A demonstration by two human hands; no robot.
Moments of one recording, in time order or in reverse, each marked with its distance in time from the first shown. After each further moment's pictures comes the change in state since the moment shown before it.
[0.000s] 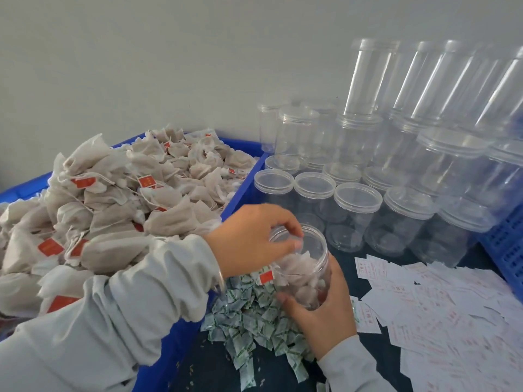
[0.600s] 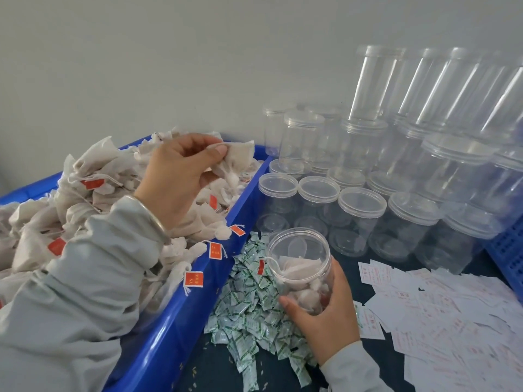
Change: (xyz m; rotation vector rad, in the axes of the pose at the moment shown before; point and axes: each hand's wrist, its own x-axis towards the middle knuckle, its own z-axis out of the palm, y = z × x) left_hand 0.001 -0.023 -0.074 -0.884 0.656 -0.222; right_hand 0.000 0.005 0.000 0.001 -0.008 -0.034
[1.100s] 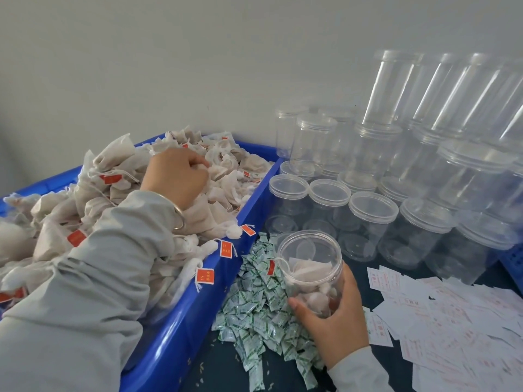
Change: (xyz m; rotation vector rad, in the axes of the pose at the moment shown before) left_hand 0.022 -0.015 -0.036 1.193 0.195 0.107; right_hand 0.000 0.001 -0.004 0.008 -0.022 -0.024
